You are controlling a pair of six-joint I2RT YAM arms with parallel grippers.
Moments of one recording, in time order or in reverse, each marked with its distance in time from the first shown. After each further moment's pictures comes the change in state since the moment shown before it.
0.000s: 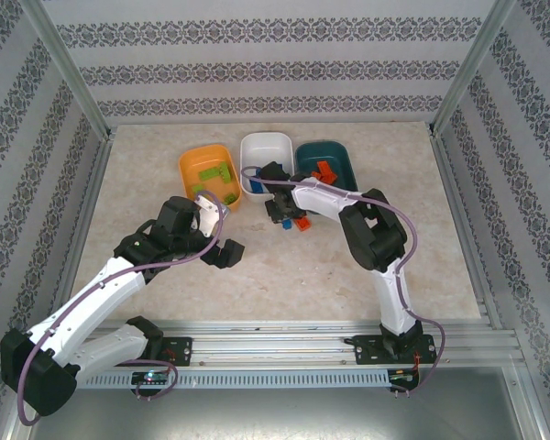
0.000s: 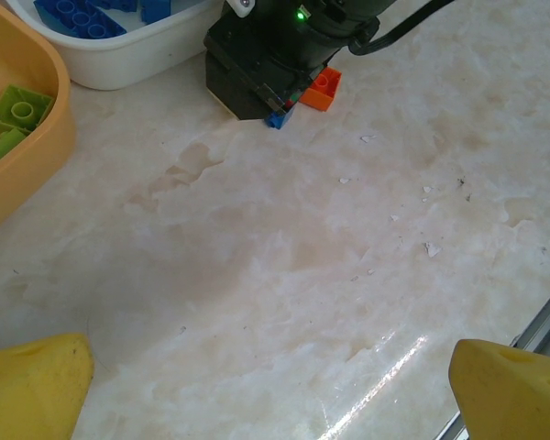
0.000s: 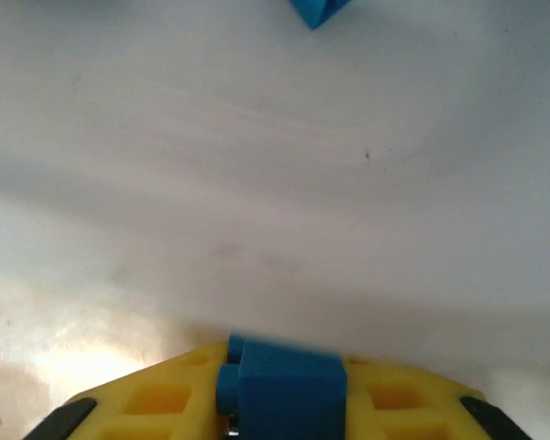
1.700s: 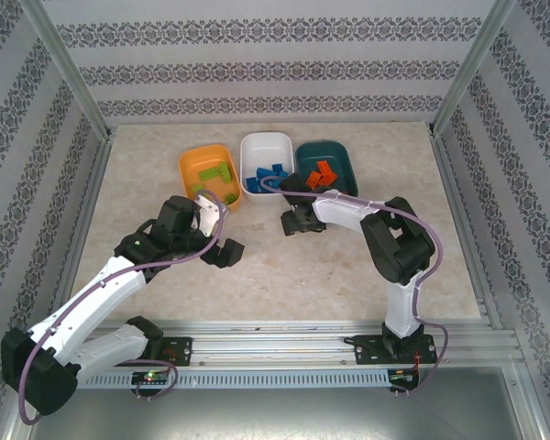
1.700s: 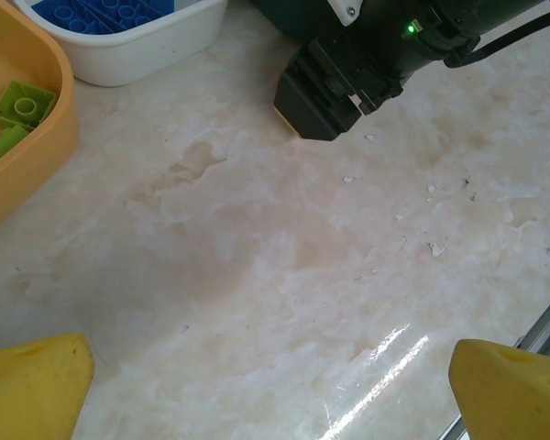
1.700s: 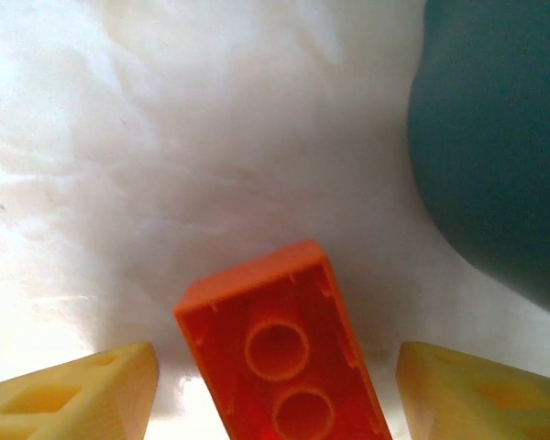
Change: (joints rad) left arm 0.006 0.009 0.000 0.000 0.000 0.000; right arm -0.052 -0.186 -0.298 0.108 0.021 0.010
